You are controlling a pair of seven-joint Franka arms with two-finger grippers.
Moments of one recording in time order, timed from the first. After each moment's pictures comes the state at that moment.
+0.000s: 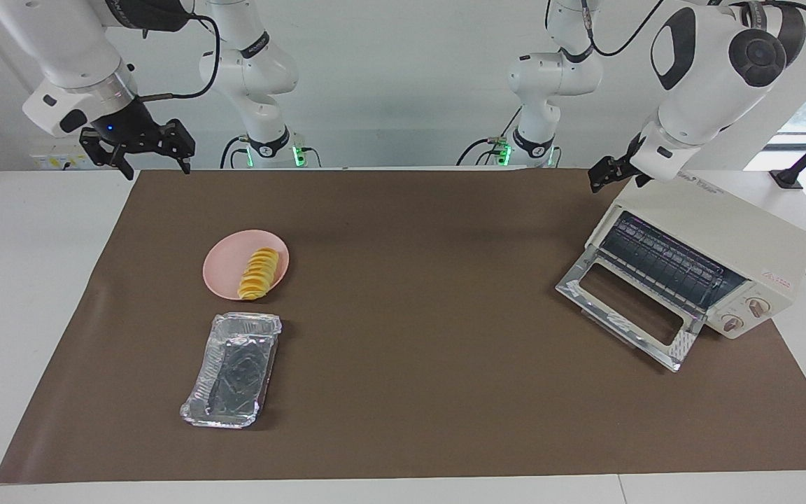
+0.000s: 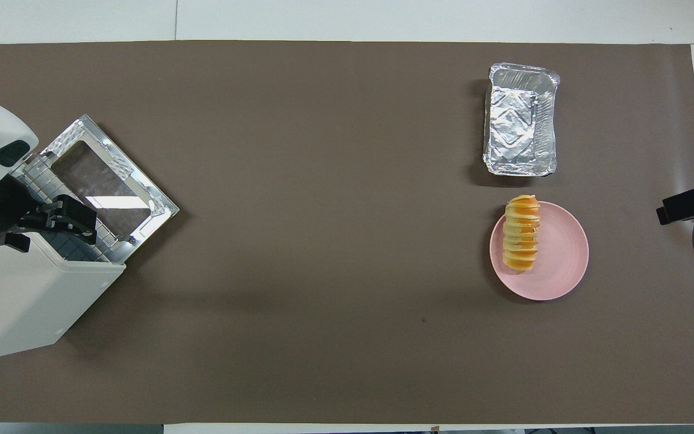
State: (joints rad) left arm -0.07 -0.02 -0.04 -1.69 -0.01 1.40 -0.15; right arm -0.06 -0.05 0.00 -1.59 -0.02 1.44 -0.18
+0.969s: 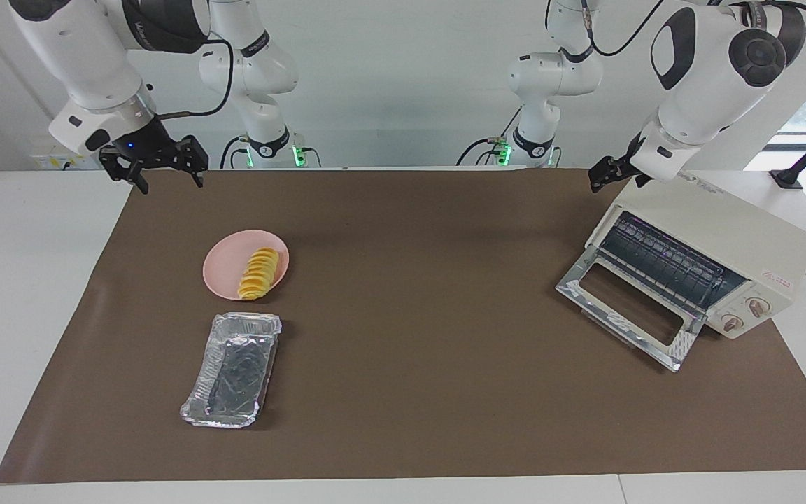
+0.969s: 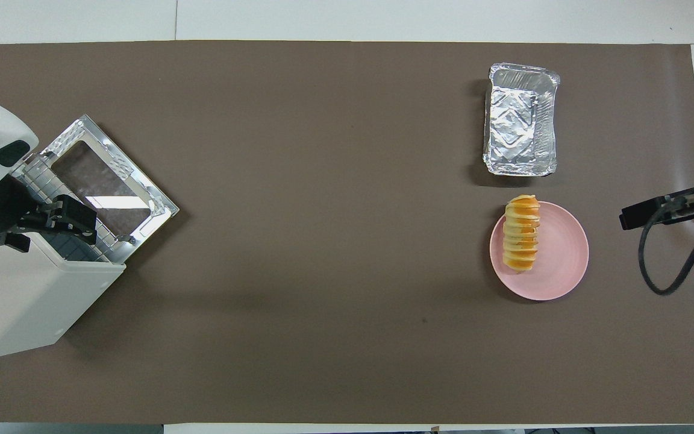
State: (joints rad) left arm -0.07 -0.02 -0.04 -1.69 -0.01 1.40 -0.15; right arm -0.04 -0.12 0.02 -1.83 -0.02 1.64 -0.18
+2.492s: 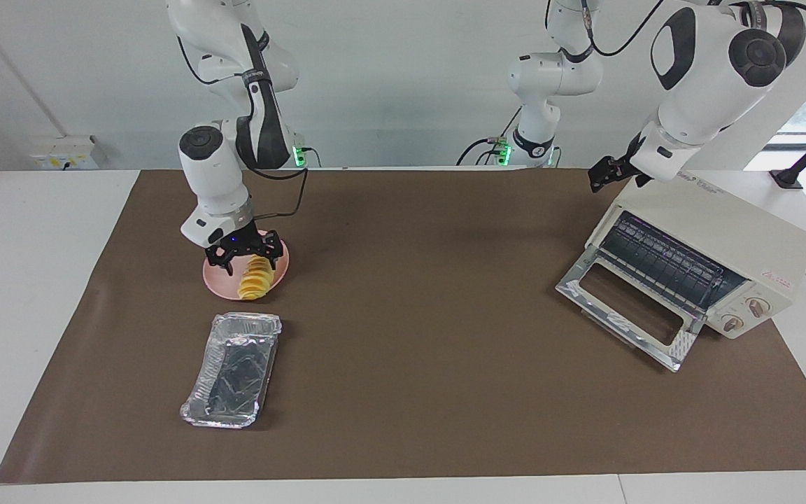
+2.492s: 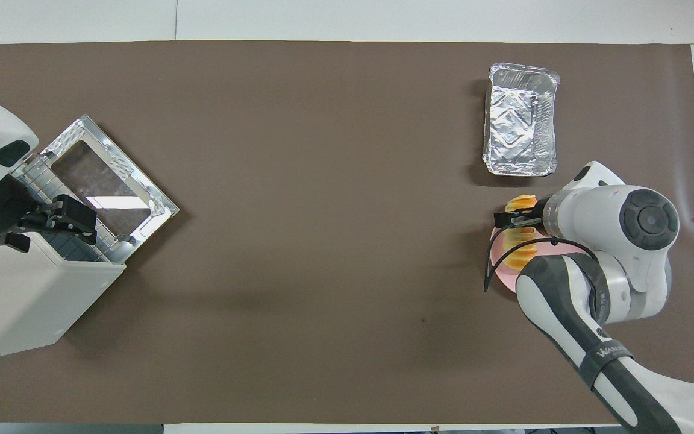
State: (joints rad) left arm -0.07 -0.02 -0.04 -1.69 -0.01 1.40 -0.15; right arm 0.07 0.07 0.02 -2.34 -0.02 2.56 0.01
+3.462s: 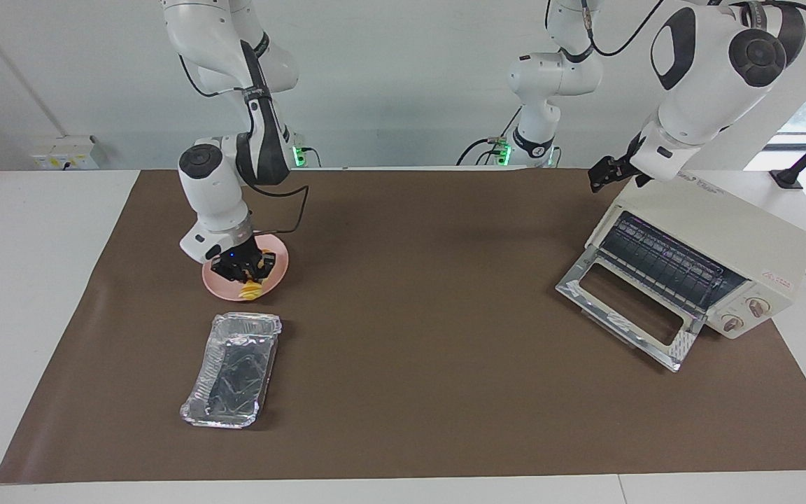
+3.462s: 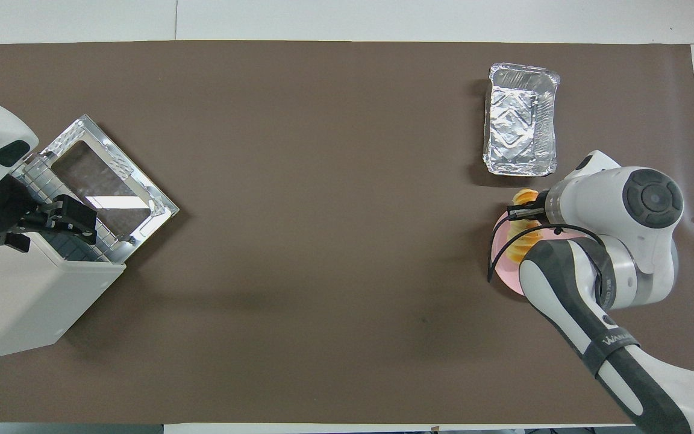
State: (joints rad) left arm -0.07 -0.02 -0.04 -1.69 -0.01 1.40 -0.15; right arm 0.07 0.08 0.02 -2.24 -0.02 2.41 0.01
